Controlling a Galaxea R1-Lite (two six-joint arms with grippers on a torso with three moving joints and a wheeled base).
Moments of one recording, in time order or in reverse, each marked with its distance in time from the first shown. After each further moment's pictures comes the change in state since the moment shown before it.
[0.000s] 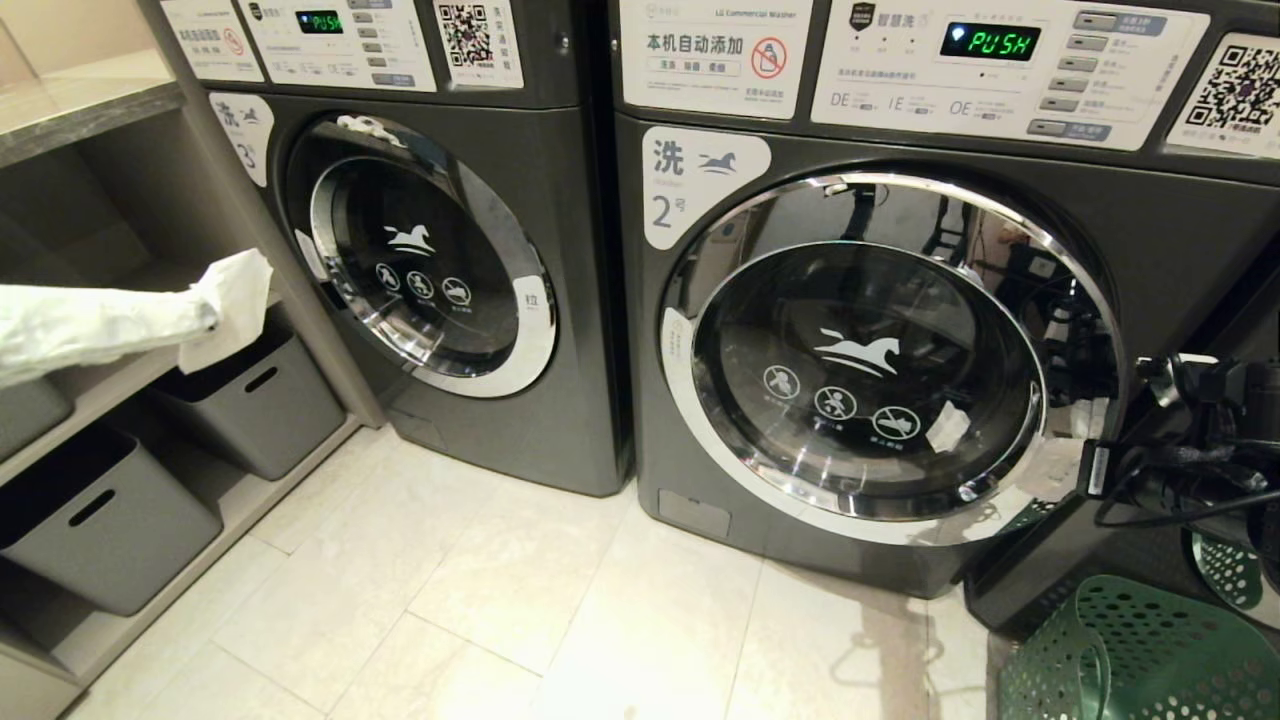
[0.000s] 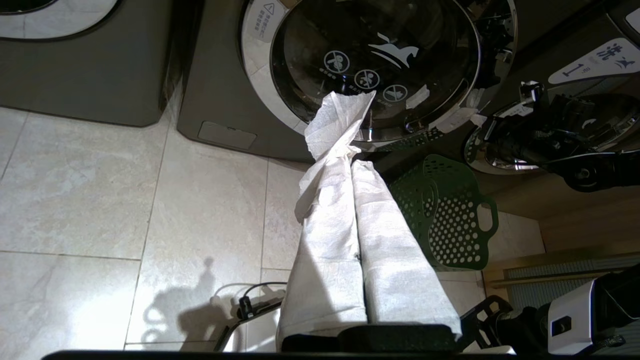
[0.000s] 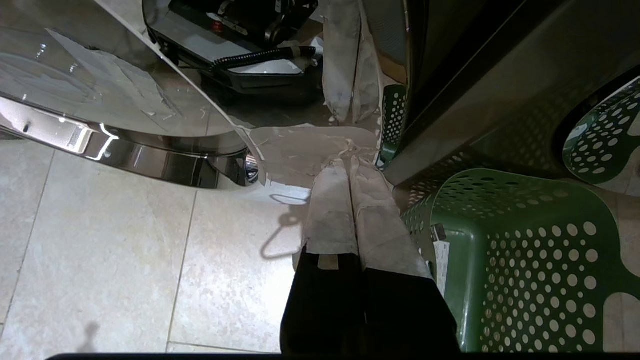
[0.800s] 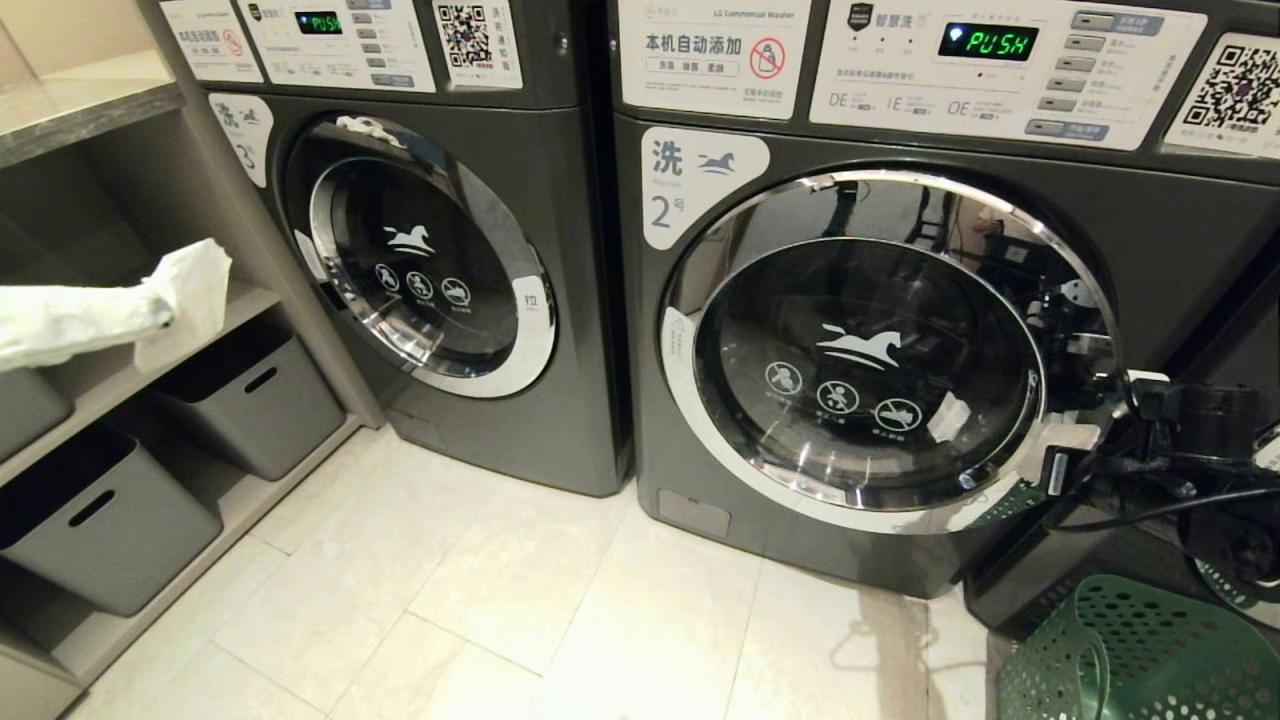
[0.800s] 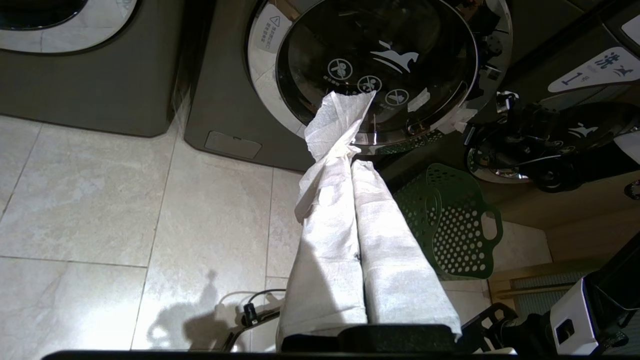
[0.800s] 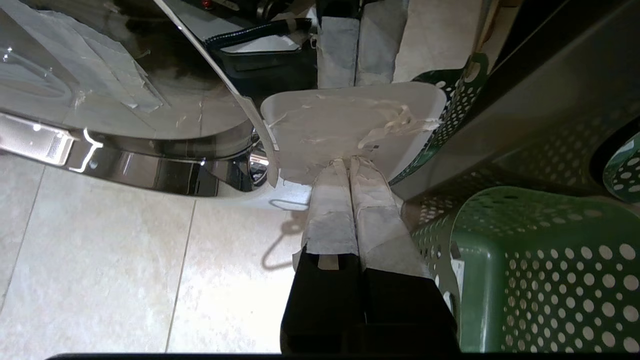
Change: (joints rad) left arm -0.001 -0.046 0.007 0.001 0.032 0.003; right arm -0.001 0.206 -0.029 -0.208 -0.001 0.005
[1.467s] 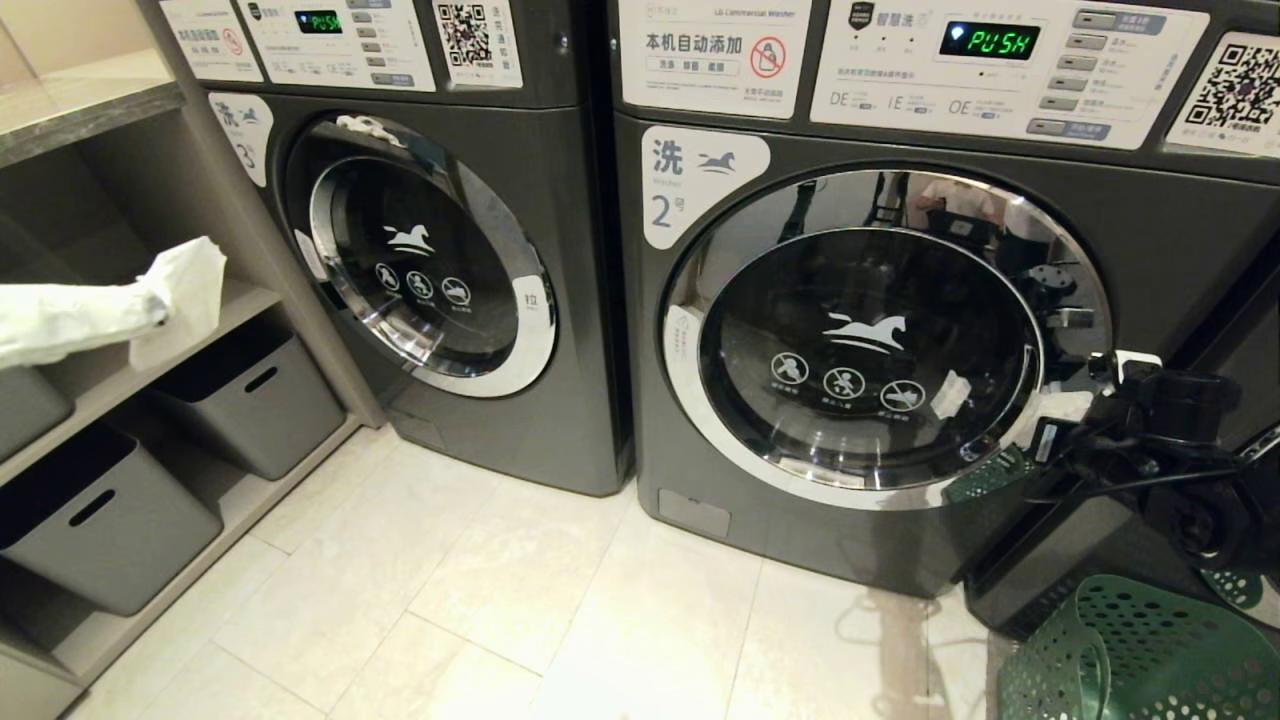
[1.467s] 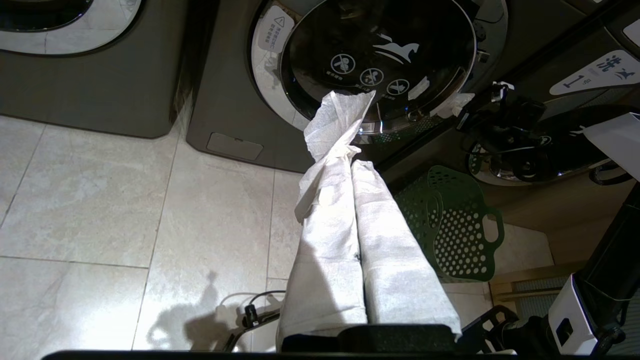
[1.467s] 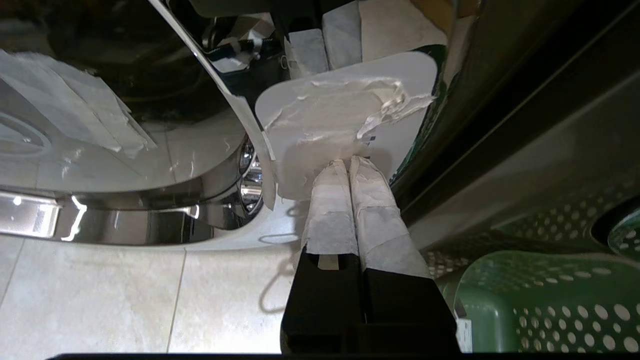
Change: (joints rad) left arm 0.000 0.000 0.000 -0.001 0.003 0.000; right arm -0.038 0.154 -0.154 -0.130 -0.025 0.009
